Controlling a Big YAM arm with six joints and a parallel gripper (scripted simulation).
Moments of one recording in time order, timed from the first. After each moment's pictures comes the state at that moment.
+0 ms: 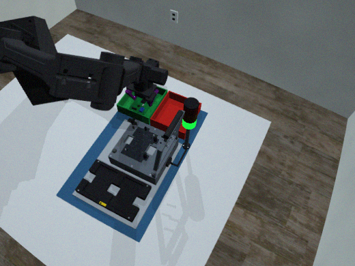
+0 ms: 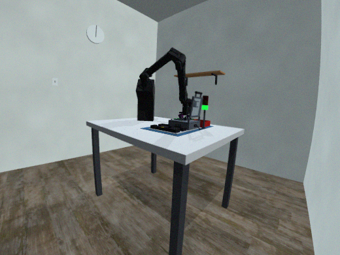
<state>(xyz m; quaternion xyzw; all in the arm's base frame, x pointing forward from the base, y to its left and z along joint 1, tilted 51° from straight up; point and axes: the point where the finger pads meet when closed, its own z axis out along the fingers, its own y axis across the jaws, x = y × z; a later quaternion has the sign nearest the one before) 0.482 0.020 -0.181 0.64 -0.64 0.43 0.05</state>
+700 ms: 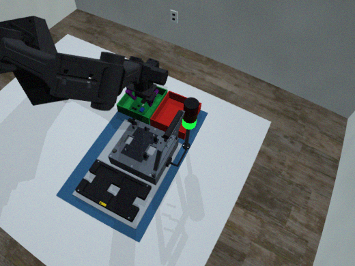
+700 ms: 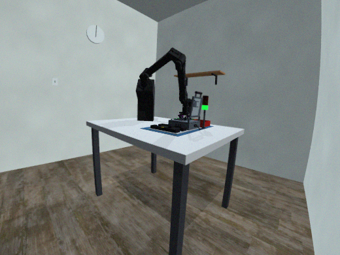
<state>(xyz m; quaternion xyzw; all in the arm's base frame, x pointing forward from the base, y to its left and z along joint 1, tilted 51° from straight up) 0.483 0.020 -0.181 0.64 -0.64 0.43 0.05</state>
